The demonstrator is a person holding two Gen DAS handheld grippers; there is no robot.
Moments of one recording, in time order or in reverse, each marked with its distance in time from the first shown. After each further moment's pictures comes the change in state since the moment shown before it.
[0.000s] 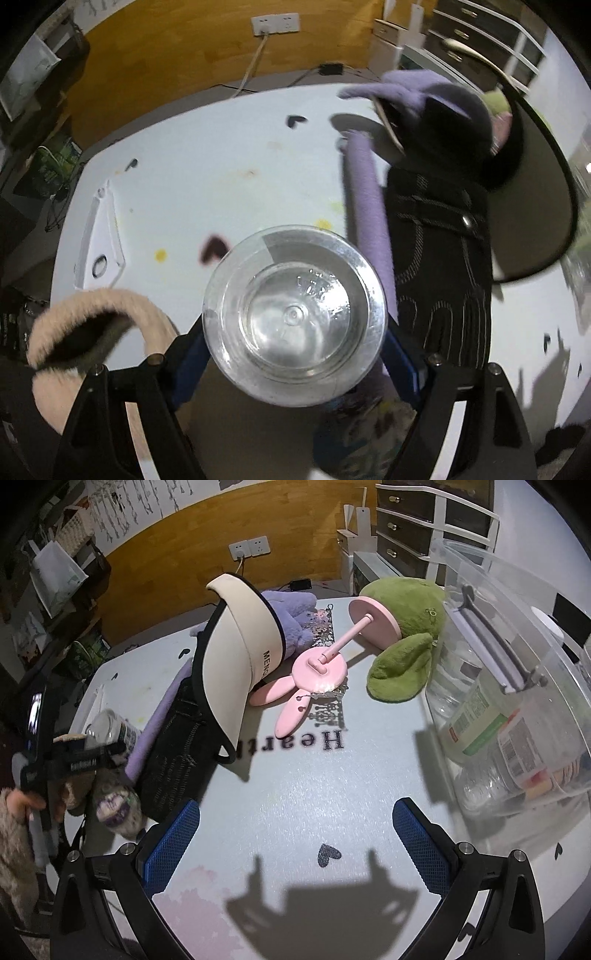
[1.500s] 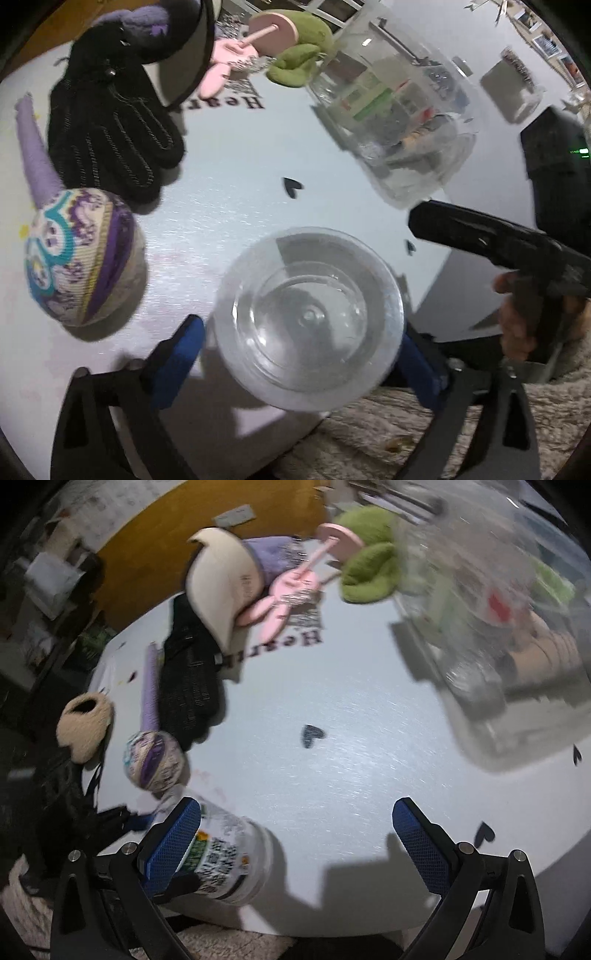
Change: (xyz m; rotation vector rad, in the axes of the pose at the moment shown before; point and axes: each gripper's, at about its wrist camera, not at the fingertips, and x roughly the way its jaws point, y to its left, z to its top) left arm -0.053 -0.172 -0.129 0.141 0.135 -0.644; right arm -0.019 -0.028 -0.084 0.073 0.142 0.100
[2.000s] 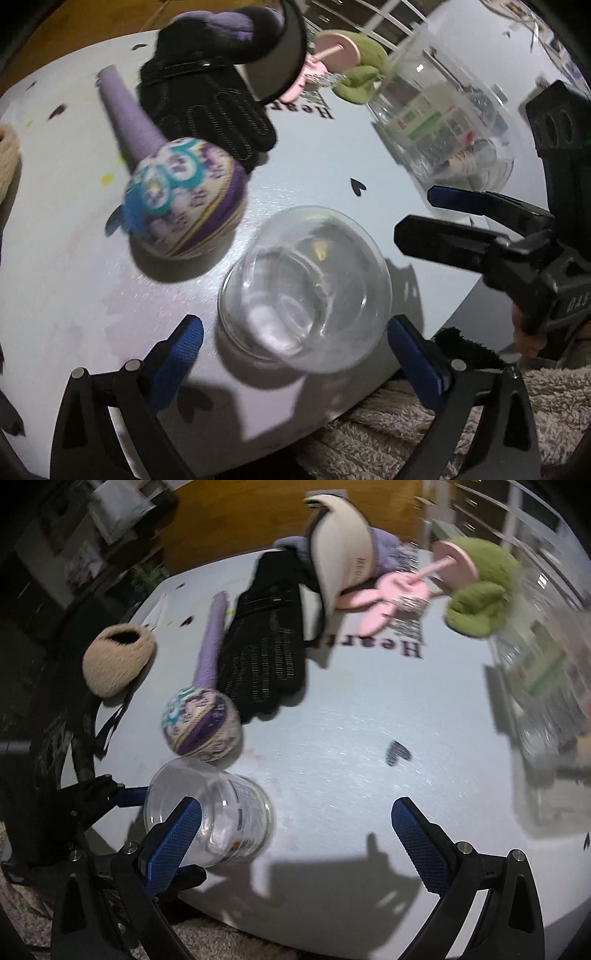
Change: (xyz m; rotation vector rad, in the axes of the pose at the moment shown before) left arm -0.030 0.038 -0.041 -0.134 -0.075 0.139; right arm 0.030 0.069 0.004 -0.302 0.044 0.037
